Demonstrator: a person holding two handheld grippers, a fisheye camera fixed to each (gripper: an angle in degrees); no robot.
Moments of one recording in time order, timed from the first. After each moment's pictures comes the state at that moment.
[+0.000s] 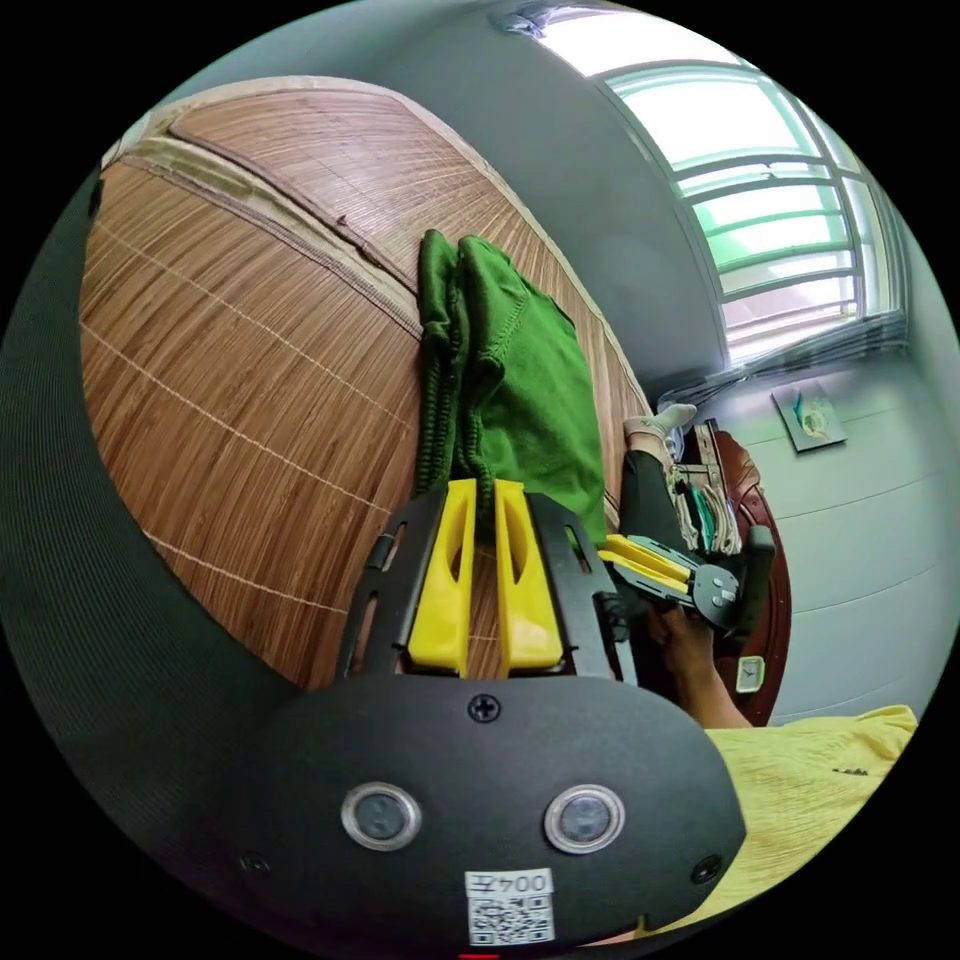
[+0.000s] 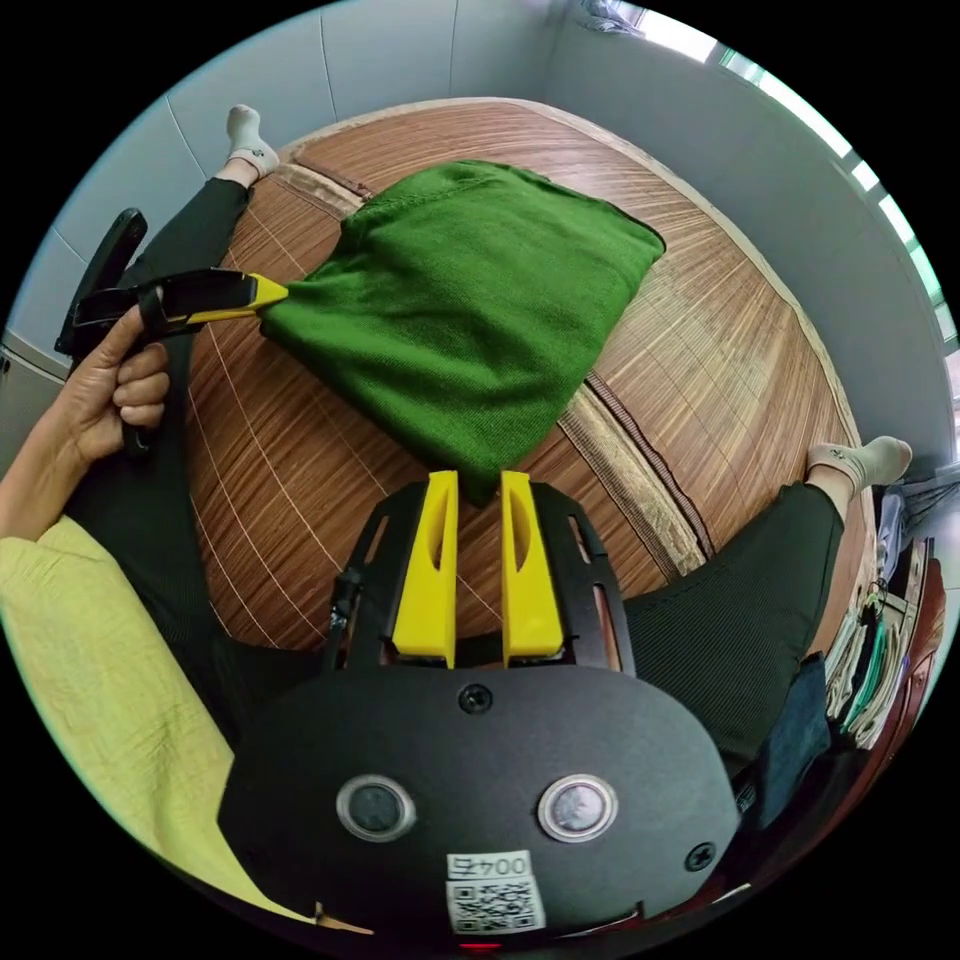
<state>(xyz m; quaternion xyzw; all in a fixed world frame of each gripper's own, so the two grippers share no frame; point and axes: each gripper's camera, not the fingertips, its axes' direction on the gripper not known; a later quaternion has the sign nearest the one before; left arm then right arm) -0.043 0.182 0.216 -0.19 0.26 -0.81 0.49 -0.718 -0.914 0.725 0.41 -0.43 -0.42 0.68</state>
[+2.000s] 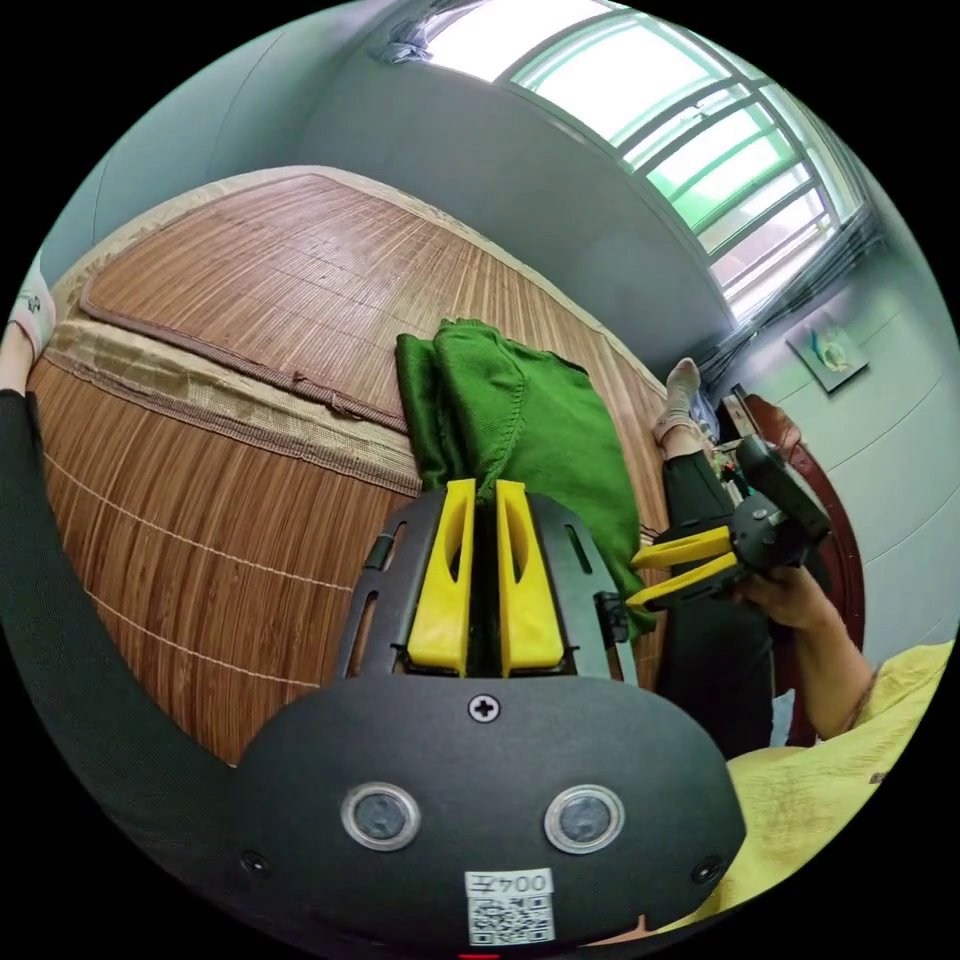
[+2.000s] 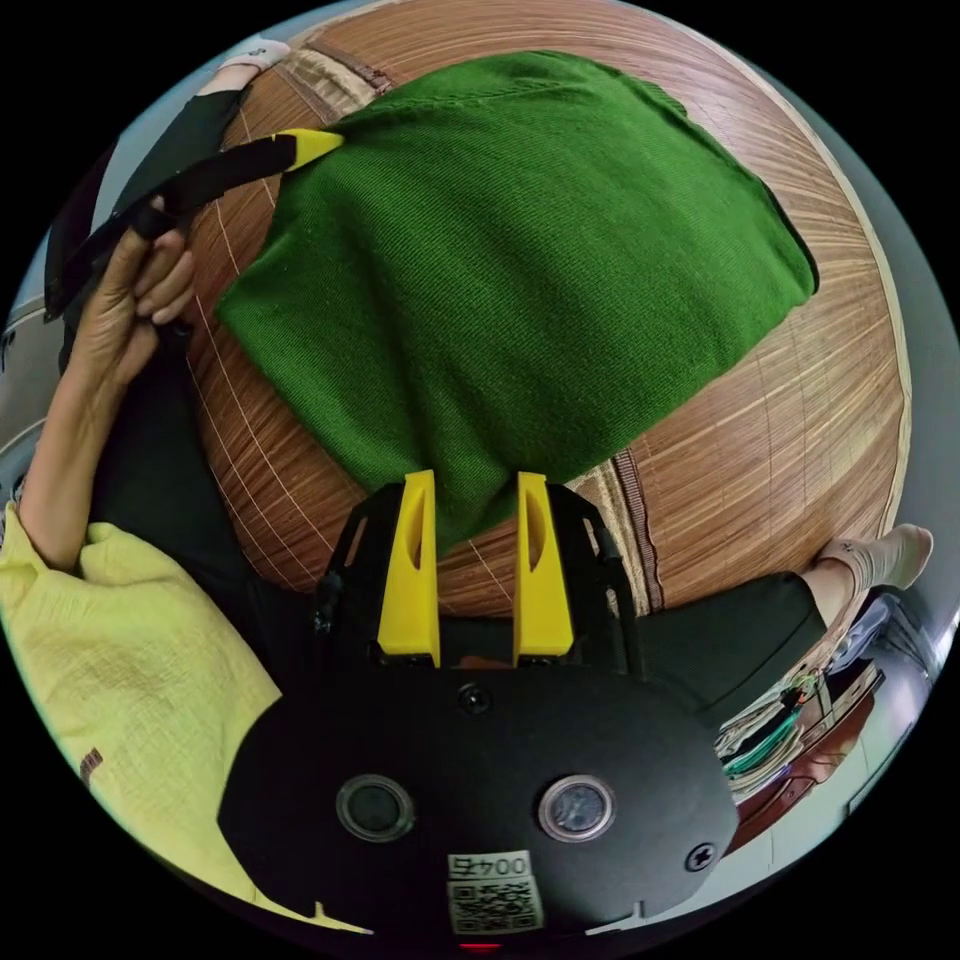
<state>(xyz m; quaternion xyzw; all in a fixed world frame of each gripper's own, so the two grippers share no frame) -0.106 0.169 0.283 -0.20 0.21 -0.74 0.61 -0.611 -1.038 0.473 0.26 -0.31 -0.61 0.68</state>
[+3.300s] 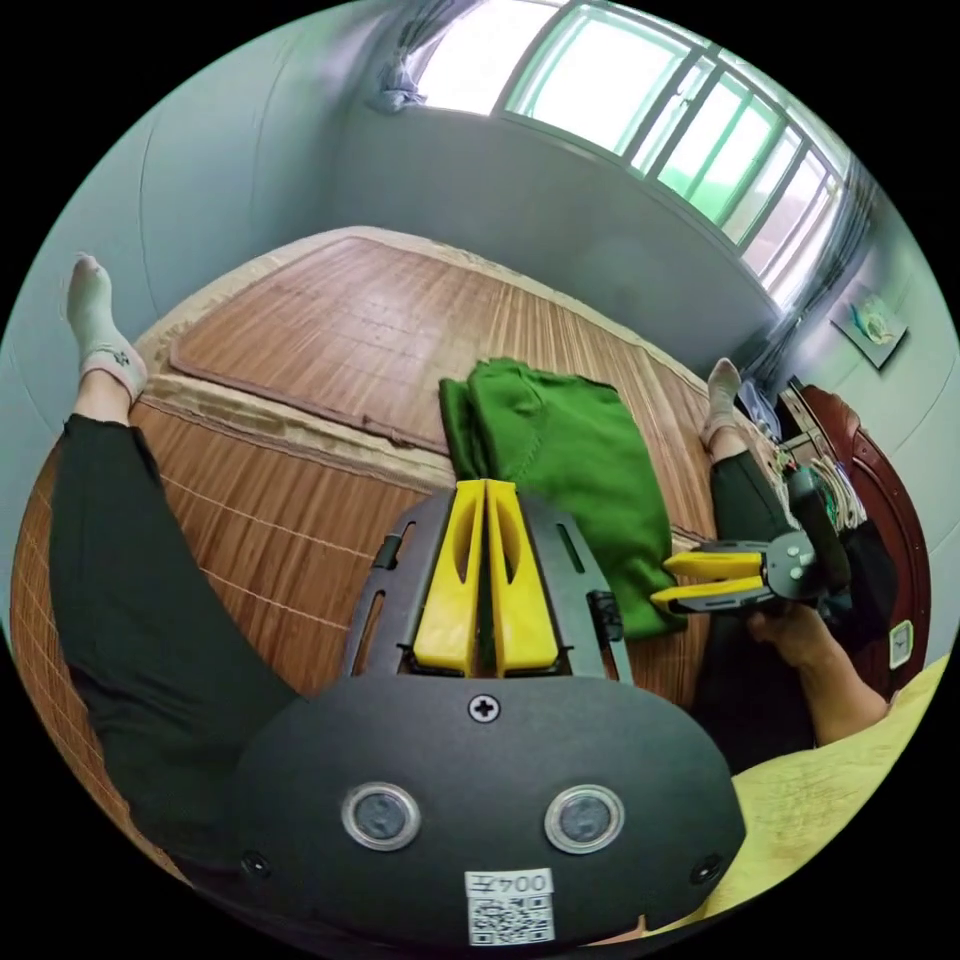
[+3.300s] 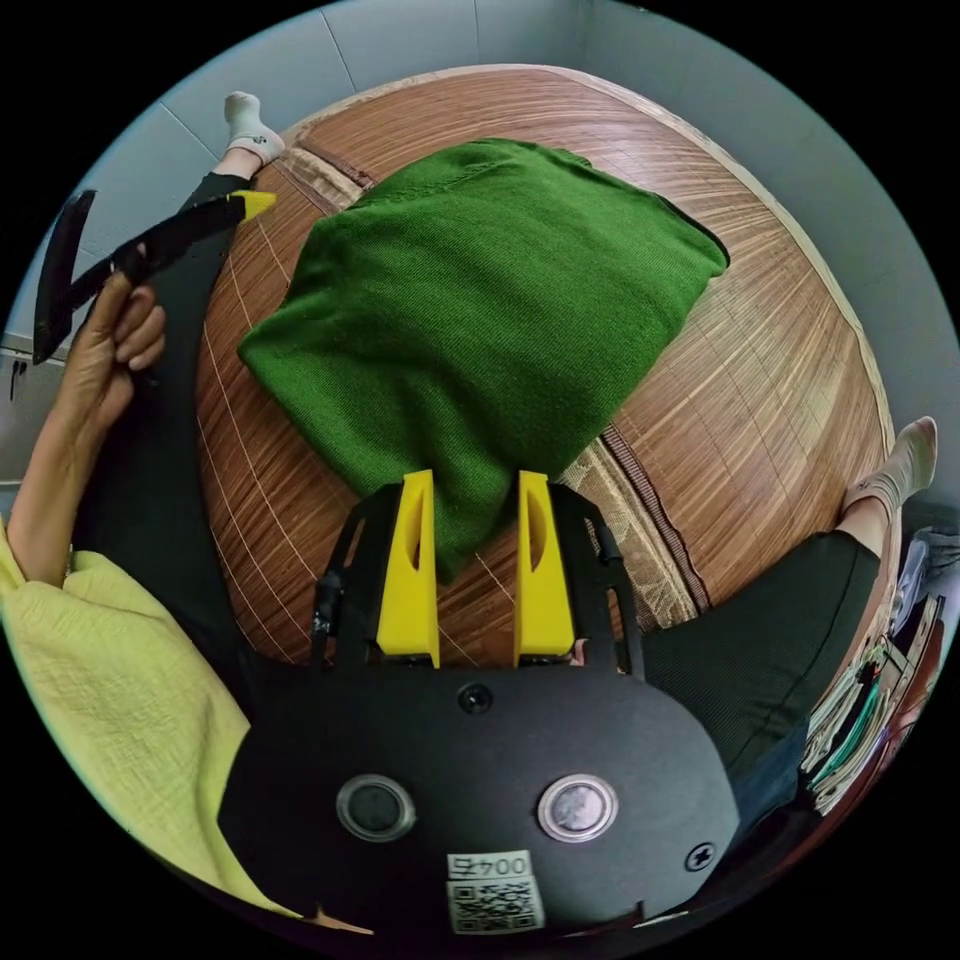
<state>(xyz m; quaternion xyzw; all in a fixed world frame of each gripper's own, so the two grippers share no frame) -0.156 0.119 0.271 -0.25 0.11 -0.70 0.66 -0.595 -1.027 0.568 0.36 -0.43 -0.49 0.66</state>
